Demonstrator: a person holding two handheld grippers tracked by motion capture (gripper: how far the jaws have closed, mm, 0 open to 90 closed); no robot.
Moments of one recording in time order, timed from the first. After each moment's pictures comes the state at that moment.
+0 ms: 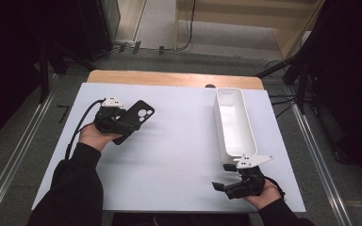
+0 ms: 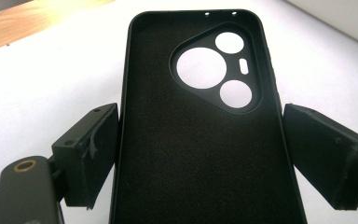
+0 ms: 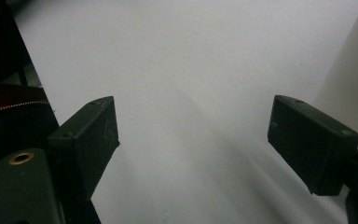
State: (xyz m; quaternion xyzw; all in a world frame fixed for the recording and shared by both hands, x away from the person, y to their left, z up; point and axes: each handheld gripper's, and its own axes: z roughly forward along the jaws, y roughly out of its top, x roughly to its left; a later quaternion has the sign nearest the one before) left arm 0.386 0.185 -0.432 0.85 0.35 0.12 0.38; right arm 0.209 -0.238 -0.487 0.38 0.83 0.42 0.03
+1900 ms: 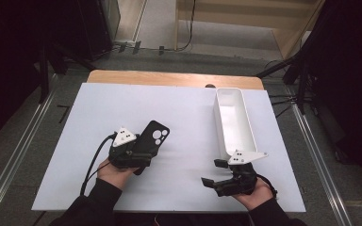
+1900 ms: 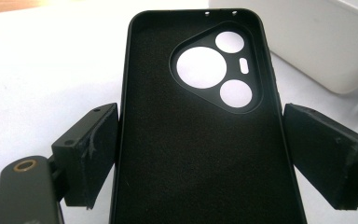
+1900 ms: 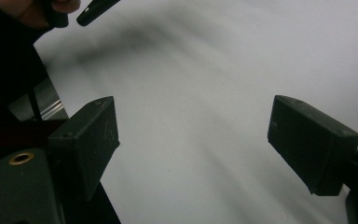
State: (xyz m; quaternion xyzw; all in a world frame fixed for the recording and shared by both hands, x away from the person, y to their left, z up) left arm 0.283 0.140 -0.456 0.79 0.39 0.15 0.46; right arm 0.207 -0.205 -0.455 0.38 0.81 0.44 0.04
